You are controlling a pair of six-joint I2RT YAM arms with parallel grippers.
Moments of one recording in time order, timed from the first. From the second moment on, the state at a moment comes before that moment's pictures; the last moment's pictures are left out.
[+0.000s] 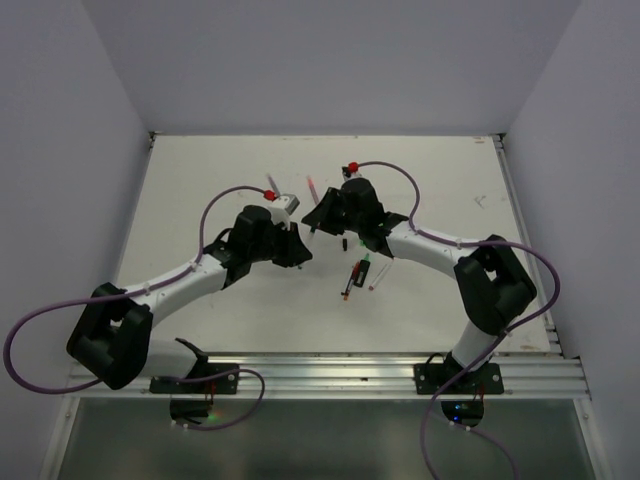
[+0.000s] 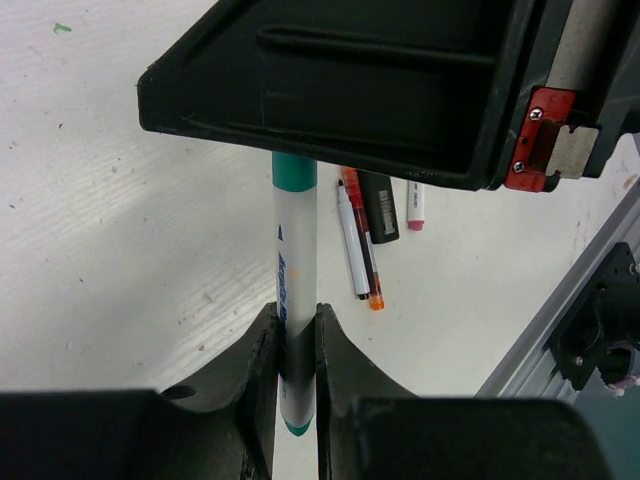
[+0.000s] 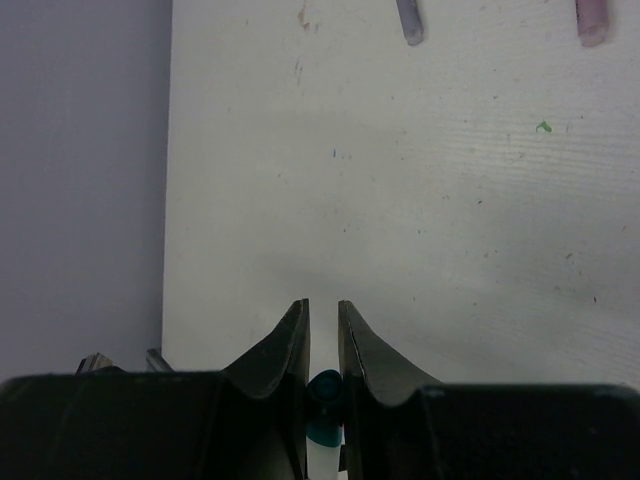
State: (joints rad) left arm -0.57 1.34 0.72 0.02 0.32 -0.42; right arm 0.67 1.72 1.10 0.13 -0.13 0.92
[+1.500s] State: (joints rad) left arm -0.55 1.33 0.77 0.16 0.24 -0.45; right arm 0.58 1.81 1.44 -0.09 -0.21 0.83
